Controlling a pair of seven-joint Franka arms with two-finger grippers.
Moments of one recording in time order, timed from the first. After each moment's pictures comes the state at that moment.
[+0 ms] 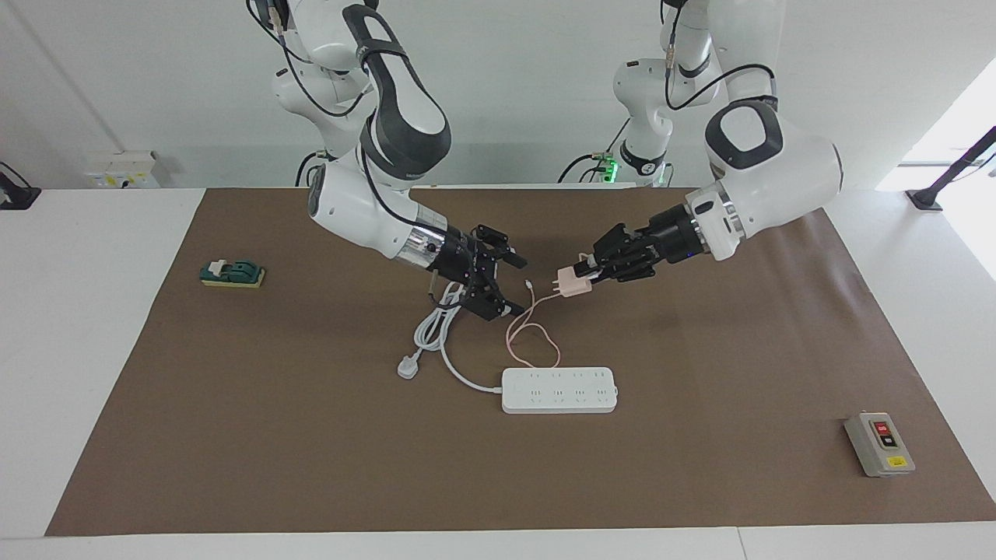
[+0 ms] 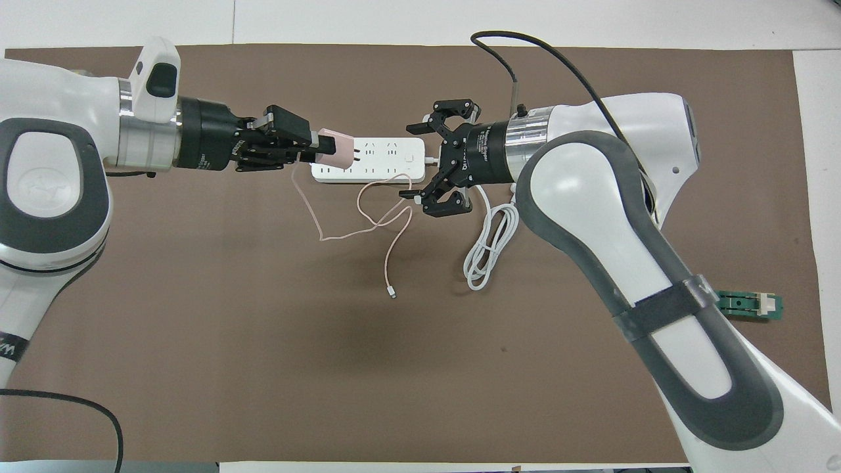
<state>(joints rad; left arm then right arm) -0.10 0.14 -0.16 -1.71 -0.87 1.96 -0.05 0.49 0.31 -0.13 -1.68 1.13 2.19 1.47</state>
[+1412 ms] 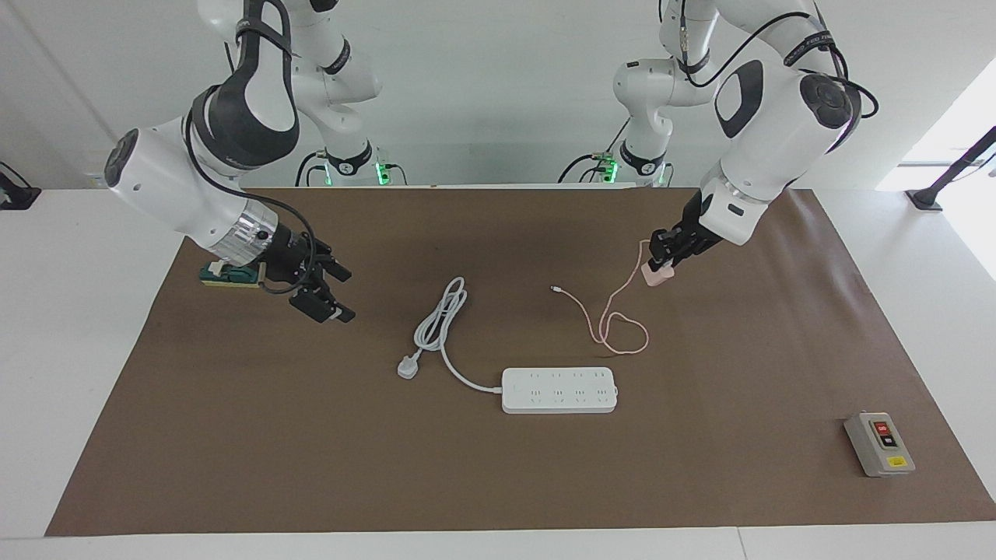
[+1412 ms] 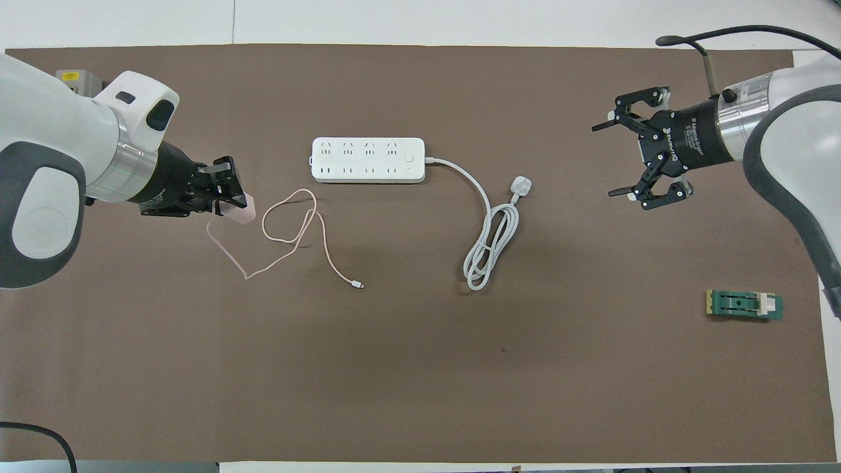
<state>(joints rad) -0.08 0.07 -0.16 -1.72 -0.21 1.76 -0.43 0.12 0.20 -0.14 -1.68 0.60 1.82 1.00</state>
